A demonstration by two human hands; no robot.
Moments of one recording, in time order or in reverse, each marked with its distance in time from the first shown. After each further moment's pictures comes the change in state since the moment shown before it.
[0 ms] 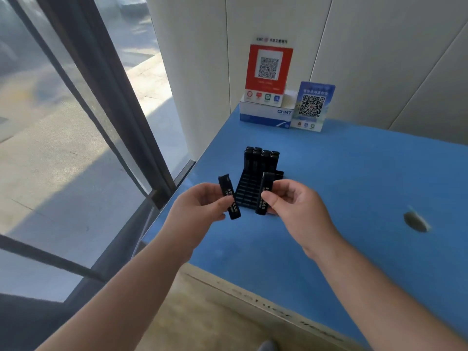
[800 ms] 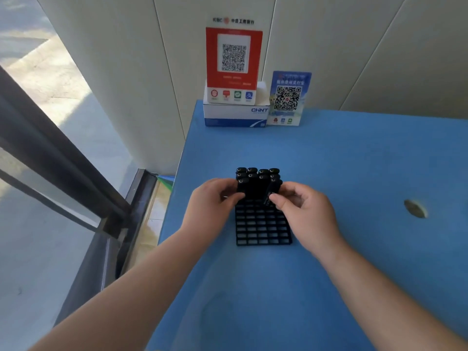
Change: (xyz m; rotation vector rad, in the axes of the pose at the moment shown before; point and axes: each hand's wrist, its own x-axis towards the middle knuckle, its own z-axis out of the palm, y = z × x) left_hand 0.176 -0.023 0.022 0.489 -0.268 0.366; right_hand 0.078 0.019 0.030 -0.196 0.369 0.019
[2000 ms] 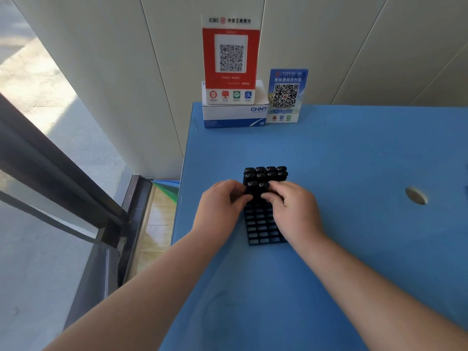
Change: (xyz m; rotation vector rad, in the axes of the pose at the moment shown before) left_hand 0.008 -0.015 -0.001 0.018 -0.056 0.014; right_hand 0.011 0.011 0.042 -0.436 0.128 -0.231
